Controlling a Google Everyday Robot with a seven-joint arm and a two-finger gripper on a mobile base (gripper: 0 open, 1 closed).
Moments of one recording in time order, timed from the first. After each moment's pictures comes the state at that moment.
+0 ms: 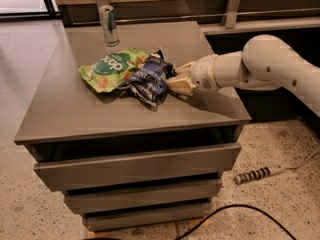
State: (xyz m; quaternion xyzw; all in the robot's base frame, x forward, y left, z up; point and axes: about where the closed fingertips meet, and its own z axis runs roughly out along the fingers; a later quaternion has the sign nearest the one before) arm 0.654 -0.051 0.835 -0.49 0.71 0.21 0.46
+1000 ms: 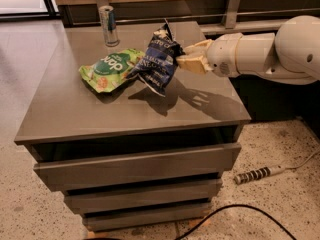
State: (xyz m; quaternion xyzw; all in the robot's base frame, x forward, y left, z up) arm 0.632 -0.078 0.922 -0.47 0.68 0.18 0.54
